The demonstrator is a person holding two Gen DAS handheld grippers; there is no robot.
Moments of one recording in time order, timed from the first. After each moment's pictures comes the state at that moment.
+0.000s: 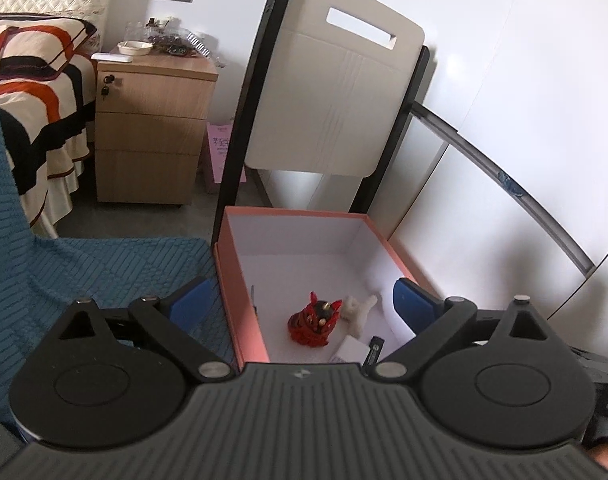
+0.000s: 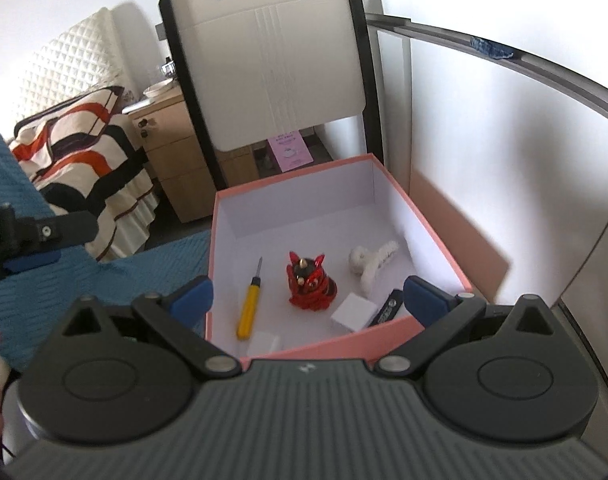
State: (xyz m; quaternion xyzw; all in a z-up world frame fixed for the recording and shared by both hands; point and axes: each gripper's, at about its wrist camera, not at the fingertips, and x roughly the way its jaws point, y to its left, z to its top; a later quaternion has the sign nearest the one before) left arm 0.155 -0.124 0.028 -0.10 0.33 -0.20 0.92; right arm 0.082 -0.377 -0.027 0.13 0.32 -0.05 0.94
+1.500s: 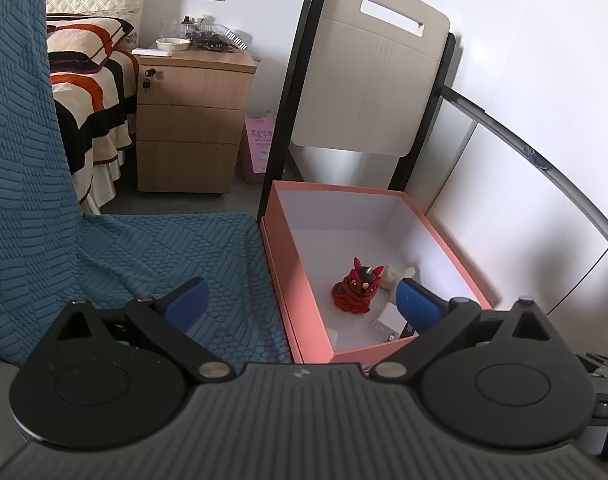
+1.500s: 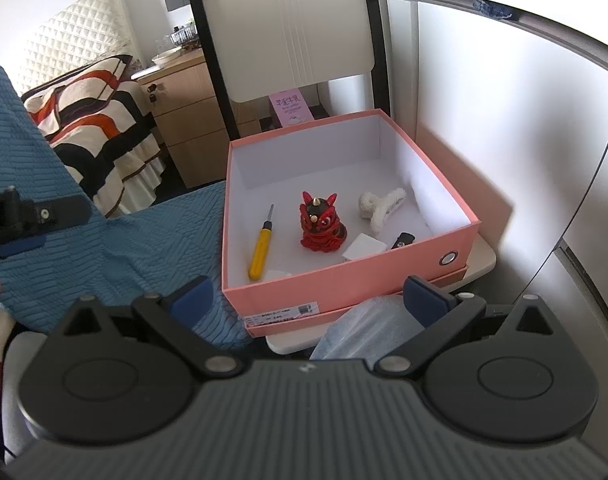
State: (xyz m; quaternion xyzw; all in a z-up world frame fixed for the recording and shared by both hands) left arm 0.102 -0.108 0.011 -0.08 0.34 -0.15 0.93; right arm 0.041 -0.347 -0.049 0.12 0.36 -0.04 0.92
